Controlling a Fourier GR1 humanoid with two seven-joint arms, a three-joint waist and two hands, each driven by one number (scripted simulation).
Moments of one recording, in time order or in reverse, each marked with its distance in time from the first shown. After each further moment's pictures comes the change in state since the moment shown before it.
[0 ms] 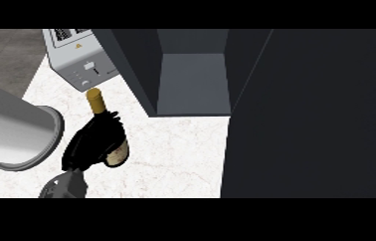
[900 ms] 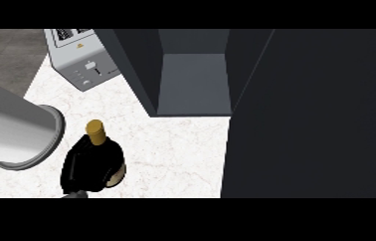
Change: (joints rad) left arm 0.163 -0.079 -0.044 -0.155 -0.021 0.158 -0.287; right arm 0.006 0.003 0.022 0.006 0.006 -0.009 -0.013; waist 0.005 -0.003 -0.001
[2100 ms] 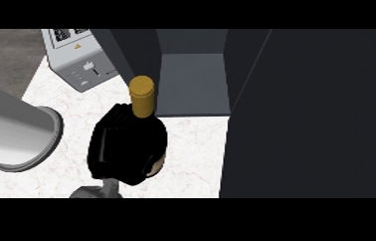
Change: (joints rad) left arm -0.001 -0.013 -0.536 -0.619 0.146 0.542 0.341; right arm 0.041 0.010 -0.031 0.002 -0.012 0.044 -0.033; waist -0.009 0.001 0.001
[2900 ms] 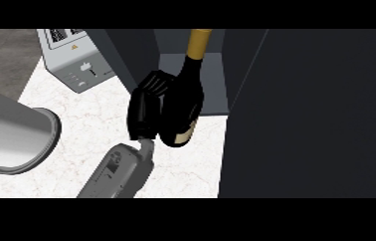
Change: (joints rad) left arm -0.350 0.000 -0.112 0.260 0.070 0.349 0.067; right arm -0.010 0.012 -0.062 0.004 -0.015 0.042 0.005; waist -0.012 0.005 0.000
